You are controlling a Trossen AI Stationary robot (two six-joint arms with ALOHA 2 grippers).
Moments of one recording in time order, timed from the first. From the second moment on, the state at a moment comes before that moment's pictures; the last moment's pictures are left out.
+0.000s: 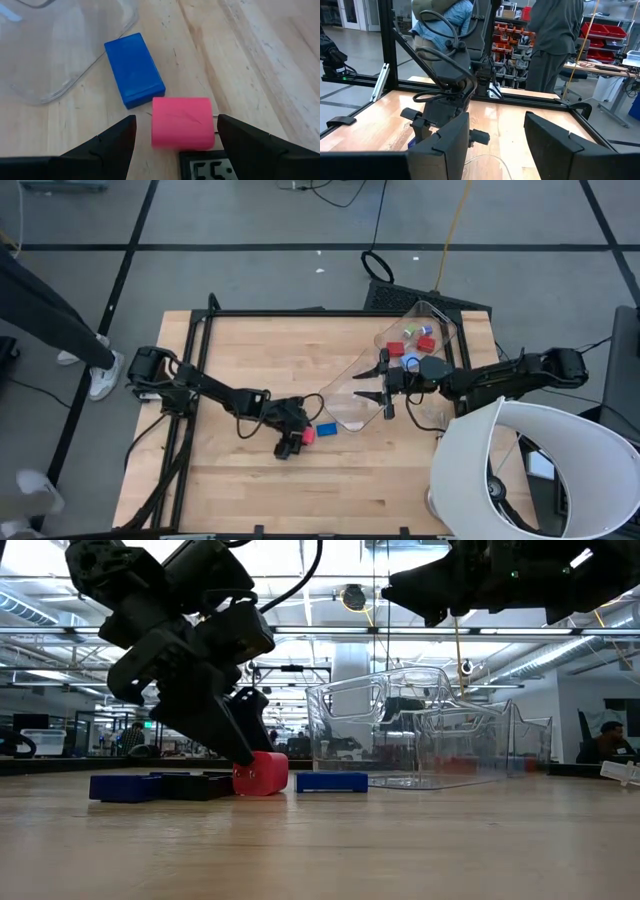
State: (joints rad) left arm -0.16 1.72 0.73 0.22 0.11 0.02; right arm -0.05 1.16 0.43 0.75 -0.10 -0.11
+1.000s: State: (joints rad) left arm -0.16 1.61 0.73 0.15 0.08 0.02; right arm -0.05 1.16 0.43 0.75 -0.10 -0.12
